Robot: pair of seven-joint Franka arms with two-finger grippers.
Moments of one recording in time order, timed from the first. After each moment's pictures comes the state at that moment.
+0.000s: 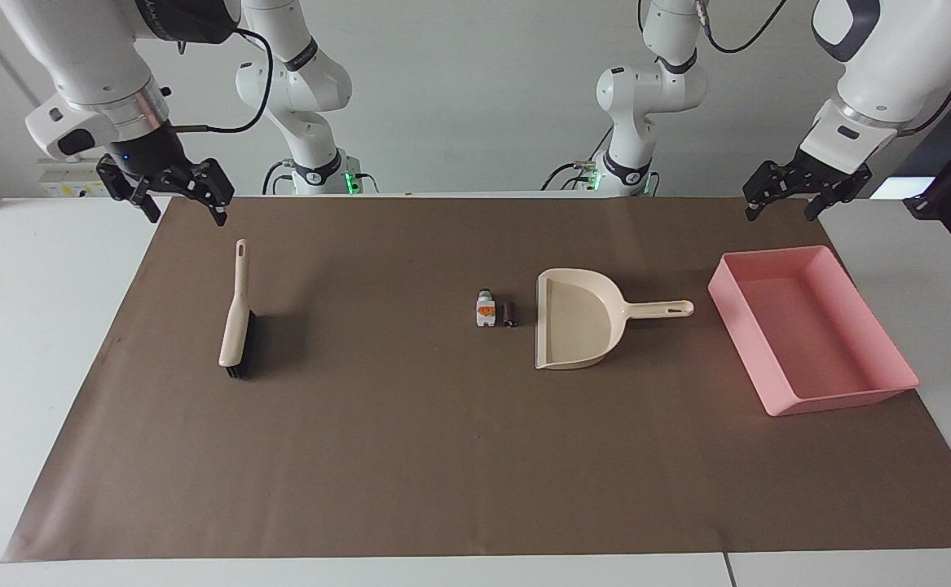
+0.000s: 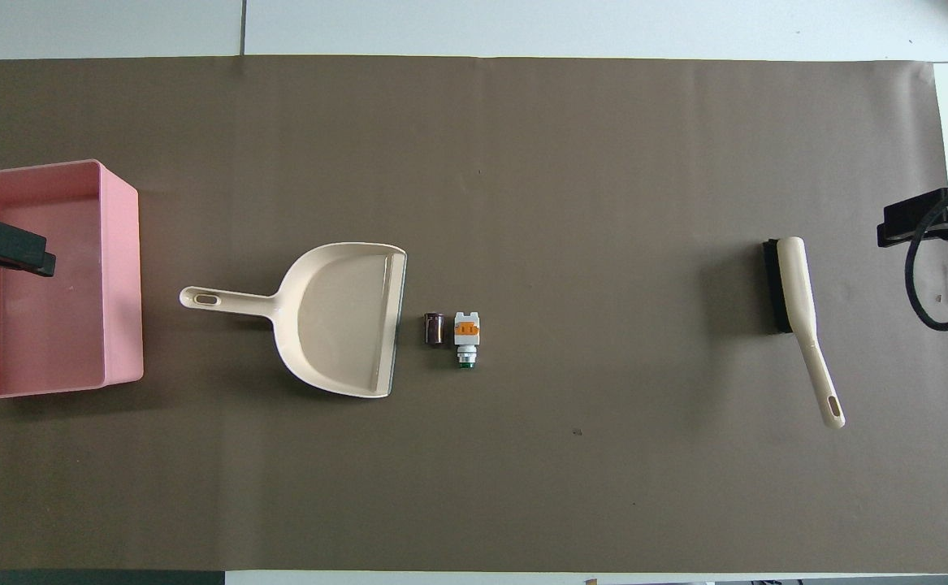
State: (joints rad) left arm -0.02 -0.02 -0.02 -1.58 0.01 1.49 0.06; right arm -0.05 -0.02 0.02 -1.56 -0.03 1.54 0.05
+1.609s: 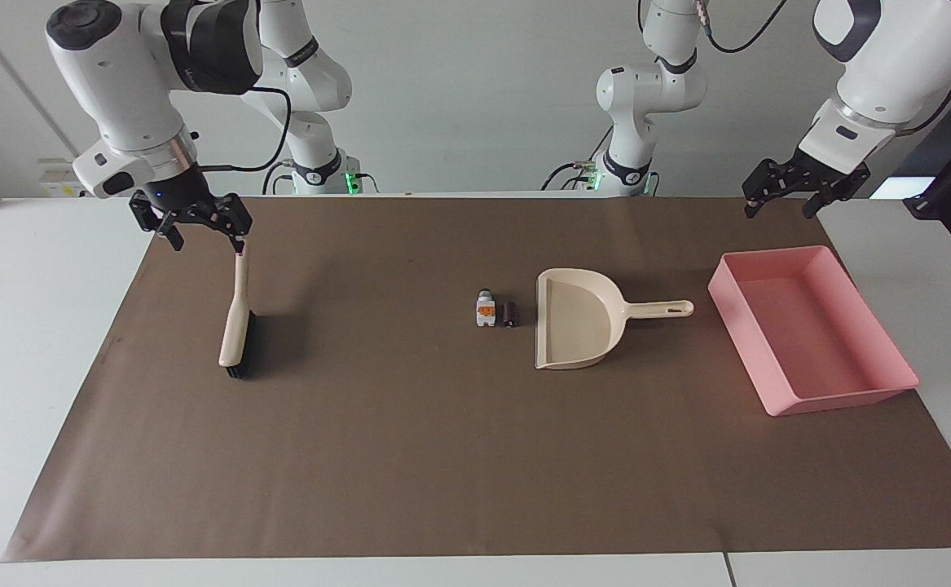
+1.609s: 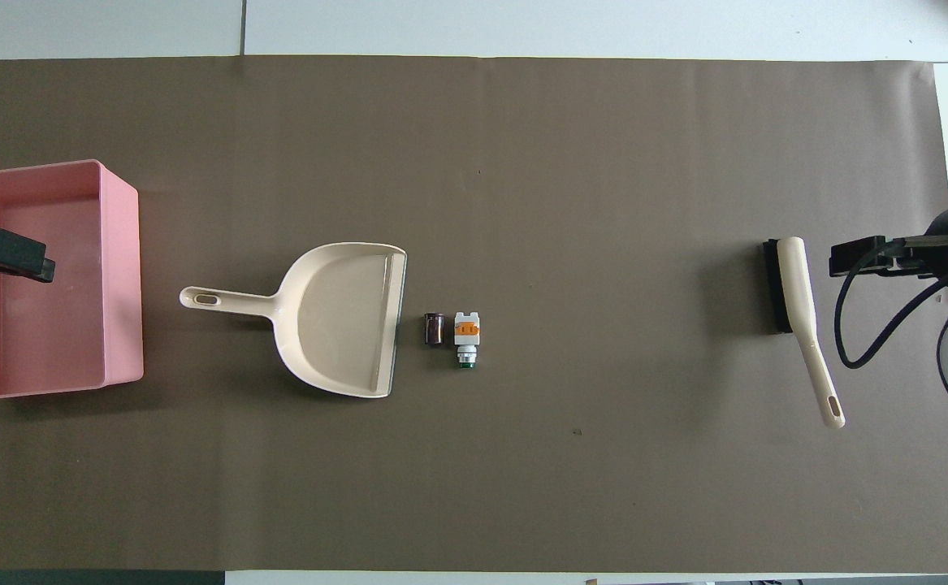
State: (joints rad) left arm -0.02 -0.02 -0.02 -1.58 0.01 1.50 0.14; right arm -0.05 -0.16 0.02 -1.99 -0.03 1.85 0.03
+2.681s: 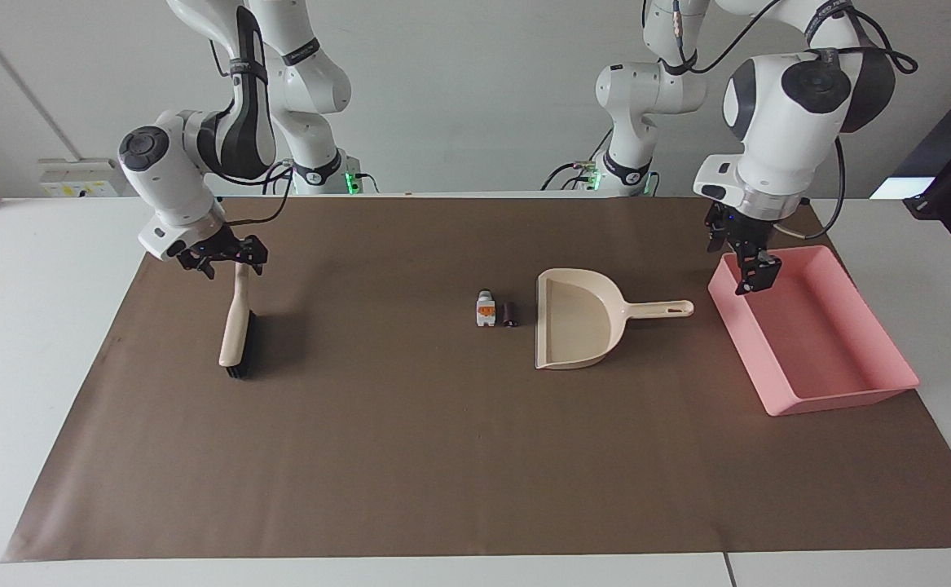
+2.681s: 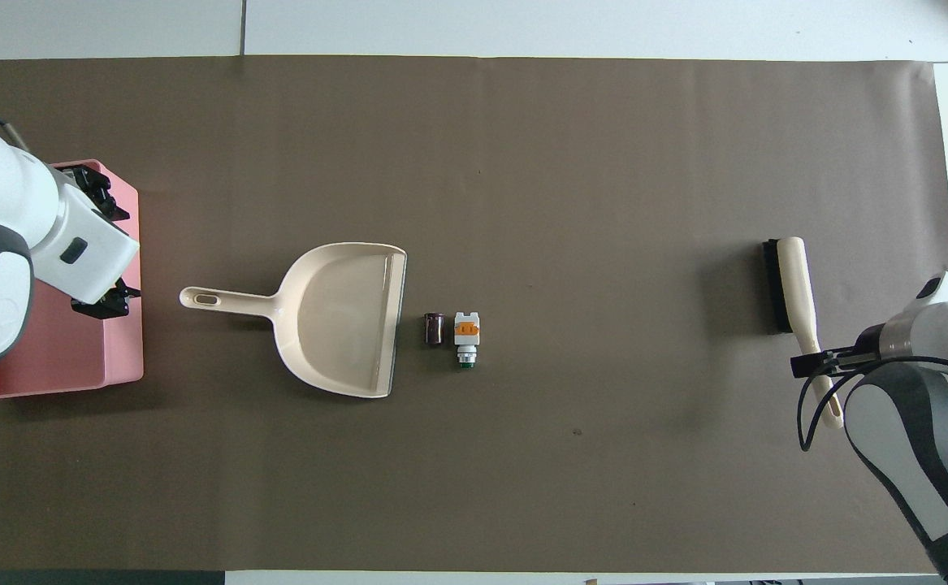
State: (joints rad) left arm -0.19 -0.01 -0.03 -1.89 0.19 1.86 1.23; right arm -0.19 -0.17 0.01 -2.46 -0.03 2.18 -0.24
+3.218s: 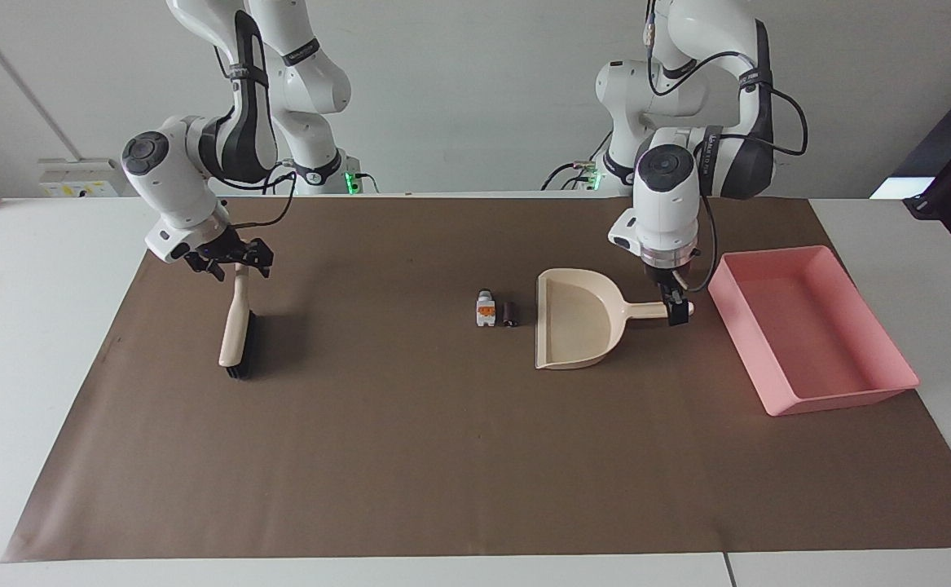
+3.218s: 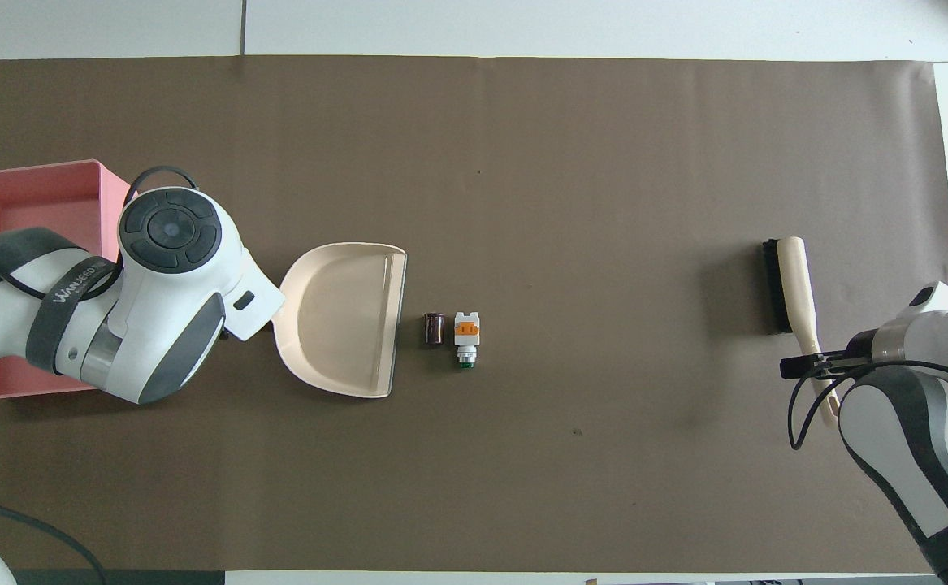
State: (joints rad) left arm -0.33 0.08 -0.04 -2.07 0.37 2.04 1.06; right arm -0.19 -0.17 0.01 -2.49 0.05 2.22 -0.24
